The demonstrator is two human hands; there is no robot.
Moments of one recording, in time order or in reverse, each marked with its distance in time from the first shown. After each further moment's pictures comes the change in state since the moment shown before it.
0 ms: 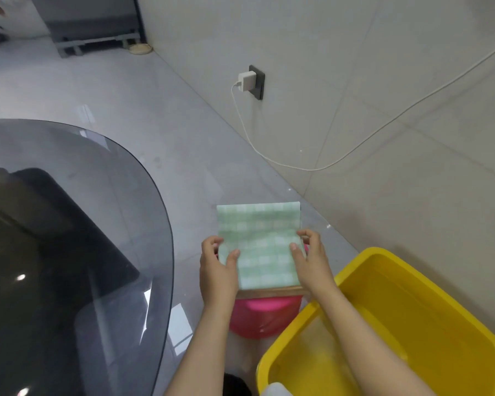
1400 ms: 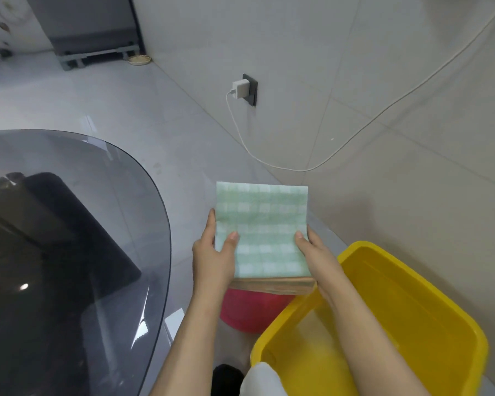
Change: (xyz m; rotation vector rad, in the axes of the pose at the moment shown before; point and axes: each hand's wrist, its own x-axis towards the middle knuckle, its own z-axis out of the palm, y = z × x) left_hand -0.036 0.068 -0.033 -0.113 -0.159 0.075; right_hand -0.026 -0.018 -0.039 0.322 -0.154 0.232
